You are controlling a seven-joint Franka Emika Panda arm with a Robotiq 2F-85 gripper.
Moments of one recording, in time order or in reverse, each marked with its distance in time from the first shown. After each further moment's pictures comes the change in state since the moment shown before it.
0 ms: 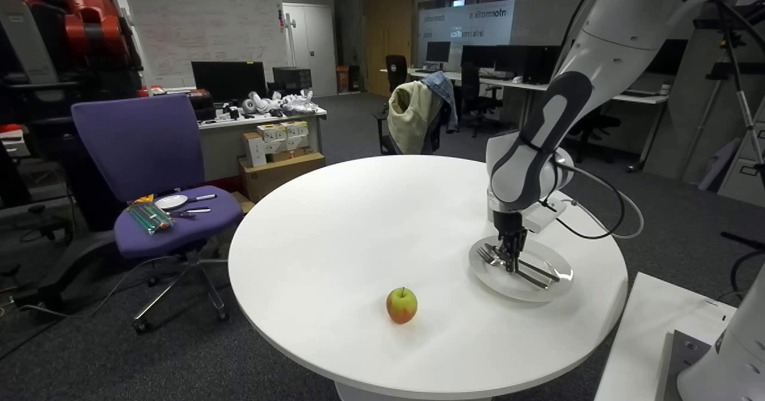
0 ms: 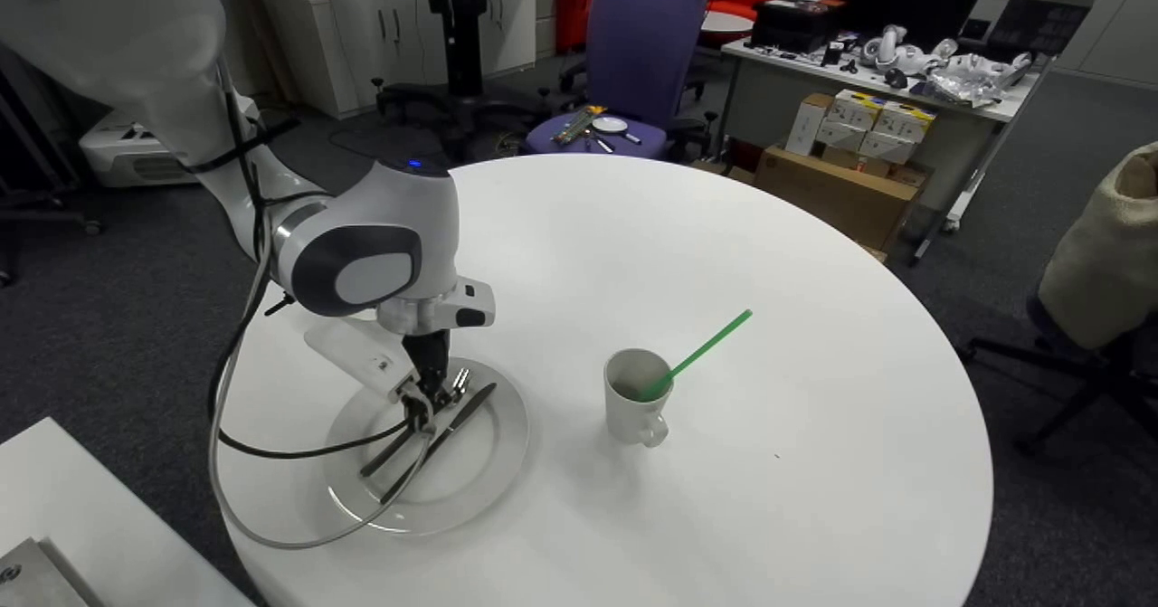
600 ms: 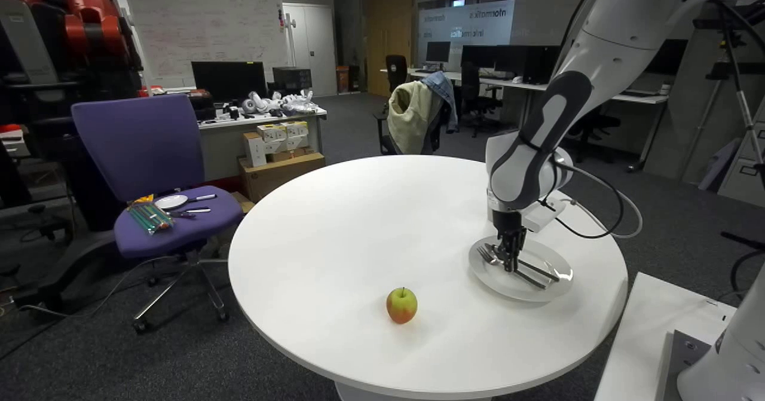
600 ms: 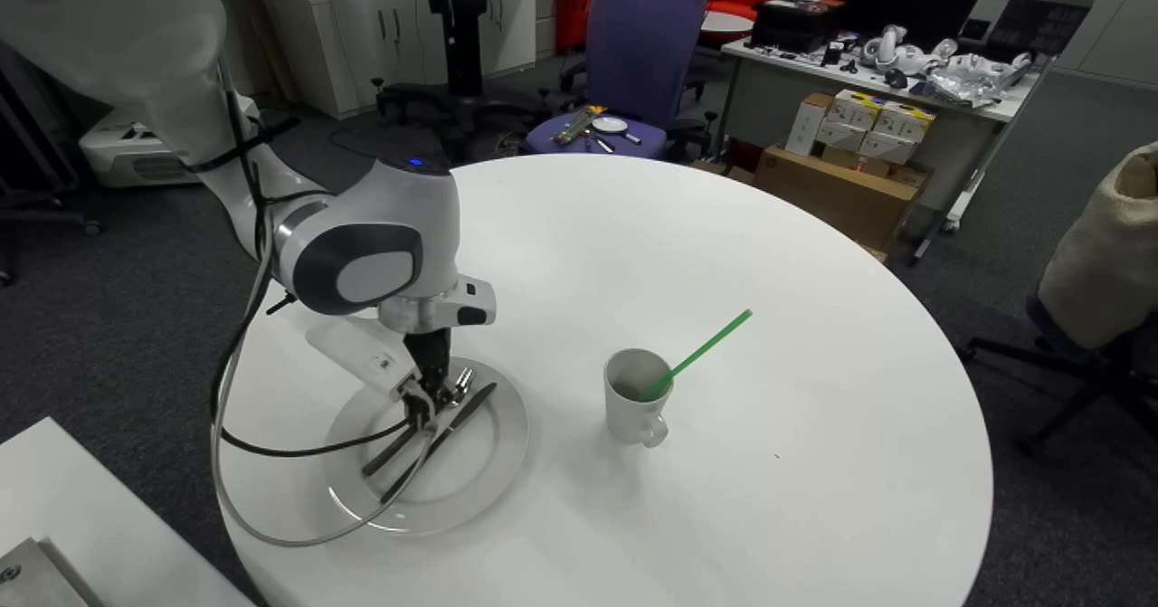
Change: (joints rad) arm 0.000 0.000 0.000 0.005 0.000 0.000 0.000
